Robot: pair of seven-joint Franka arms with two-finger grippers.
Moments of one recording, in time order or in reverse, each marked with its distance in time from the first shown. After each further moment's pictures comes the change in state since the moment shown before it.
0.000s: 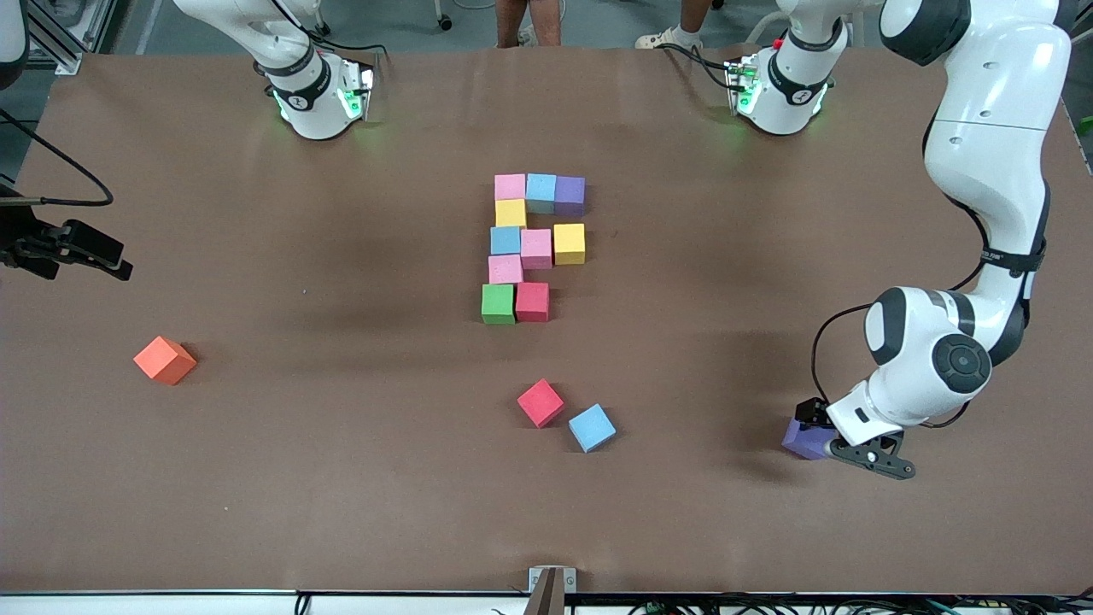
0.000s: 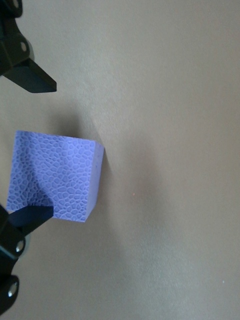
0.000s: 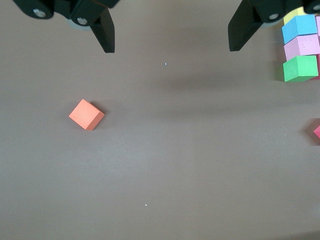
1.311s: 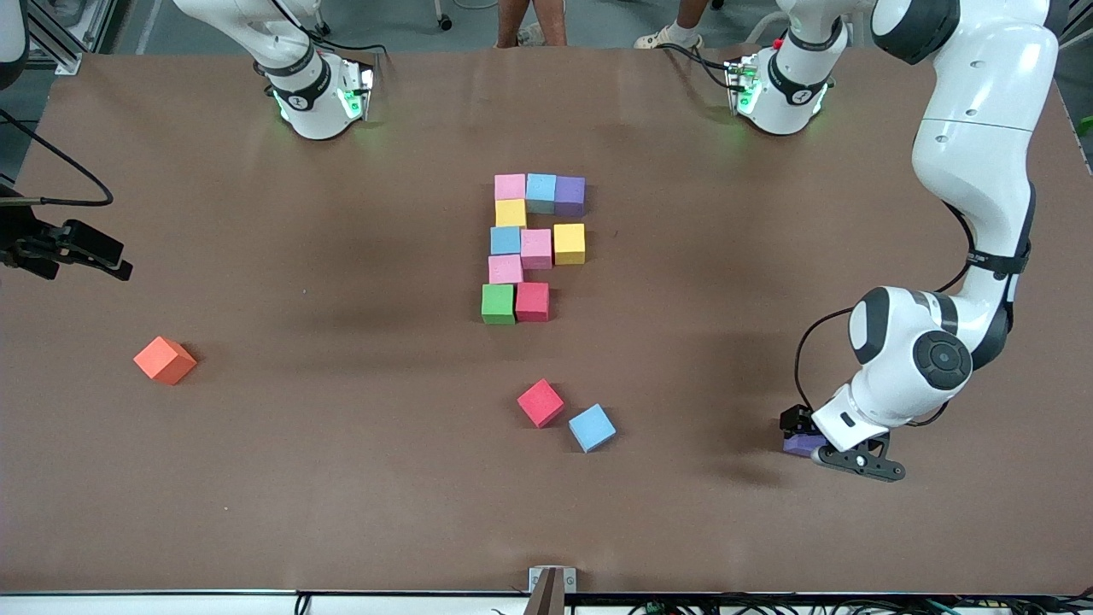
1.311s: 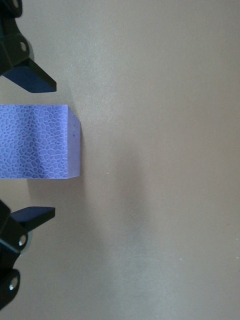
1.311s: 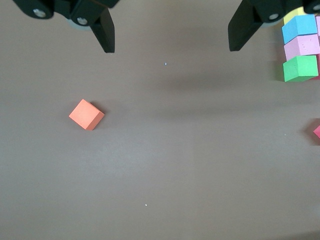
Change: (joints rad) left arm -0.030 -0.002 -0.005 0.020 0.000 0.025 -0.140; right arm 0.000 0.000 0.000 0.000 0.000 0.000 0.000
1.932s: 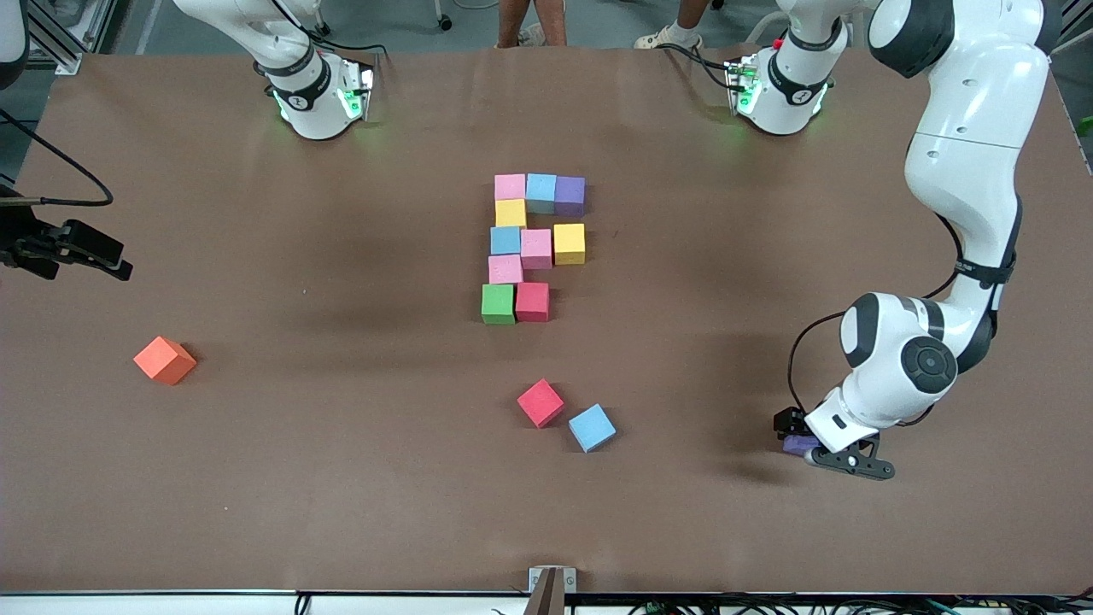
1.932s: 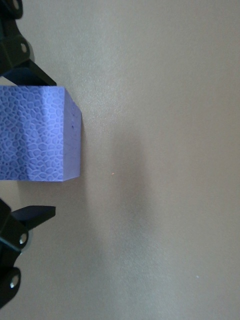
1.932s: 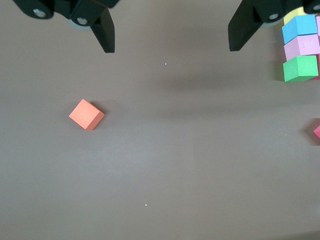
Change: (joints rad) left arm 0.003 0.054 0.002 -0.010 0.000 0.049 -0.004; right arm 0.000 0.000 0.000 0.000 0.000 0.000 0.000
